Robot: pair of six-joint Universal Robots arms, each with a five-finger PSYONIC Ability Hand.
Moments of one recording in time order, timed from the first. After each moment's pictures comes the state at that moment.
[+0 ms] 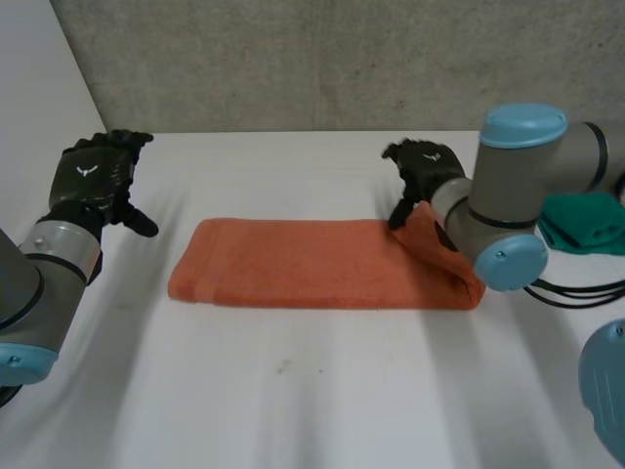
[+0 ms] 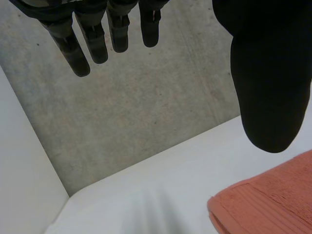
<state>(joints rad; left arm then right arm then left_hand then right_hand) 4.54 -1.81 -1.79 3.64 -1.47 3.24 2.01 -0.64 0.71 0.16 1.50 3.11 0.19 0.21 0.21 0.20 0.05 0.21 0.23 0.24 0.24 0.08</state>
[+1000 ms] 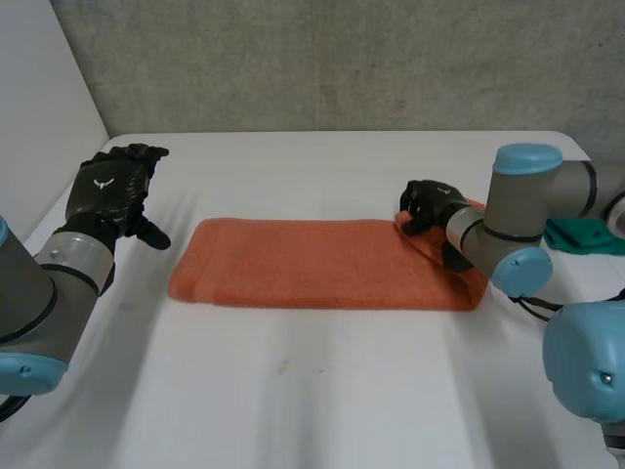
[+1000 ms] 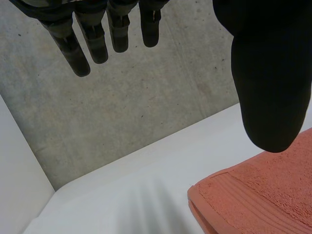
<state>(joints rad) 4.52 -1.83 -1.80 3.64 -1.46 3.25 1.91 -0.38 0.46 0.25 1.36 3.29 0.19 0.21 0.21 0.20 0.05 0.99 1.17 1.17 1.18 0.99</state>
